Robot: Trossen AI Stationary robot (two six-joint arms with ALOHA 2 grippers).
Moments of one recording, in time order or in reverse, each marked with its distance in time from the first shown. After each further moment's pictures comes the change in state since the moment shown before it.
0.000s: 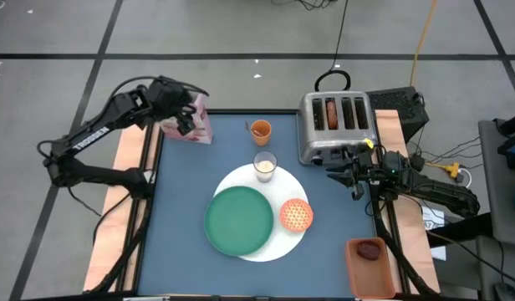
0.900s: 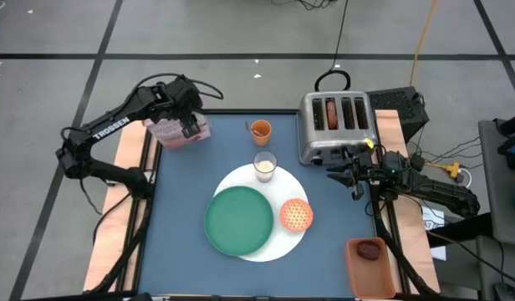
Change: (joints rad) left arm 0.062 0.152 0.001 -0.079 0.063 0.053; right arm 0.000 0.000 0.000 0.000 0.000 0.000
